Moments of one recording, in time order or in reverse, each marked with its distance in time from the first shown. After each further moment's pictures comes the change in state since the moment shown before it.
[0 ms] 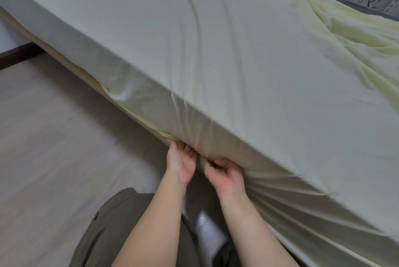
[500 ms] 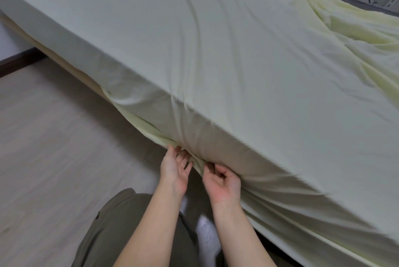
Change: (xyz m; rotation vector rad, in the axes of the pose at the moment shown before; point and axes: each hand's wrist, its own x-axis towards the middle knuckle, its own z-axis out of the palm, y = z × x) left_hand -0.035 0.009 -0.011 0.180 0.159 0.046; right_hand -0.009 0.014 -0.020 0.113 -0.026 -0.070
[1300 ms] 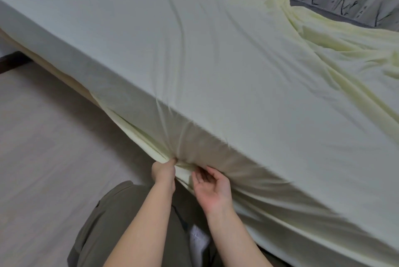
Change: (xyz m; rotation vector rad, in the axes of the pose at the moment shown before) left_hand 0.023 -0.029 -0.007 0.533 0.380 0.123; right_hand -0.030 -0.016 -0.012 -0.259 -0.009 0.003
